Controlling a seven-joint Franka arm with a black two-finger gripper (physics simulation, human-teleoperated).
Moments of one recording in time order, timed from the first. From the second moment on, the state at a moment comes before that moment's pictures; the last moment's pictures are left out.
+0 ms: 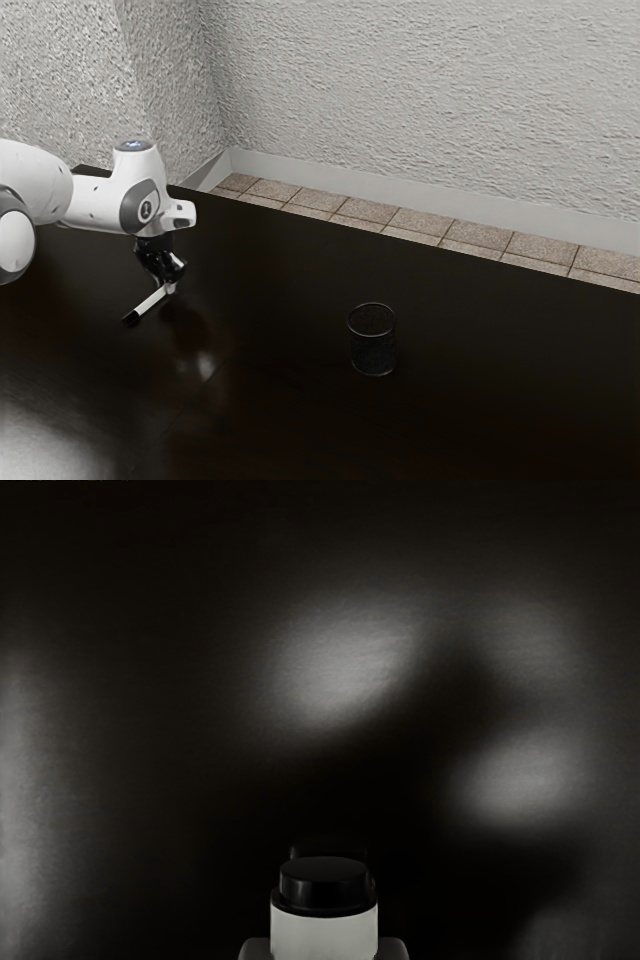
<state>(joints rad) 0.33 0.65 0.00 -1.63 0.10 2.26 0.34</state>
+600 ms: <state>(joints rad) 0.00 0.18 -0.13 -1.77 -0.01 2.26 0.30</state>
